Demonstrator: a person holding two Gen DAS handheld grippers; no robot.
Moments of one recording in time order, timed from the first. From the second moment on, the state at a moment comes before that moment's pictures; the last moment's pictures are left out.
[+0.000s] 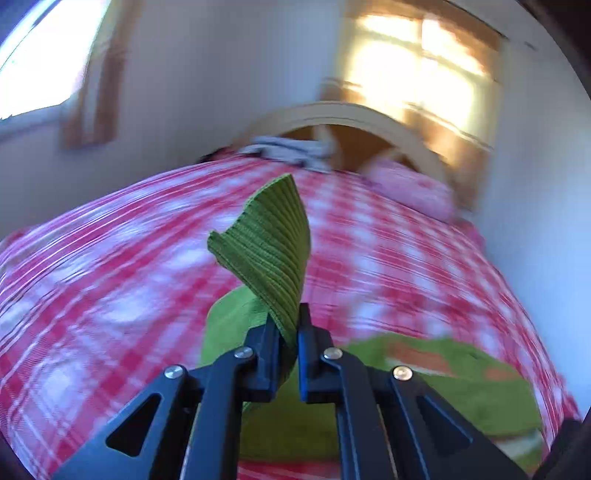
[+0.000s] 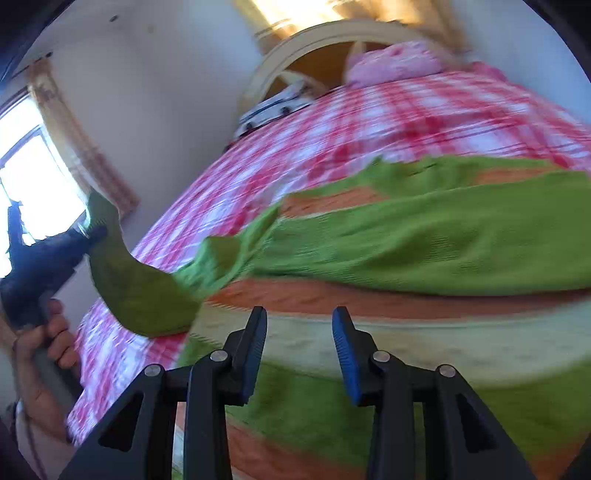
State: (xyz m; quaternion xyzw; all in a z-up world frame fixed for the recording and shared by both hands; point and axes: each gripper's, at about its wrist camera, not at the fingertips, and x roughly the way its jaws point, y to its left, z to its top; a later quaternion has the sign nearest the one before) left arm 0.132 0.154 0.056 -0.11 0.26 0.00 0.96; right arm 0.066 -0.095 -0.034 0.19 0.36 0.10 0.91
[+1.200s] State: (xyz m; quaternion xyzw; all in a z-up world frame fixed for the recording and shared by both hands) left arm 0.060 0.075 -0.059 -0.14 0.40 -0.01 0.91; right arm 0.055 -0.230 -0.006 0.29 0.35 0.03 0.89
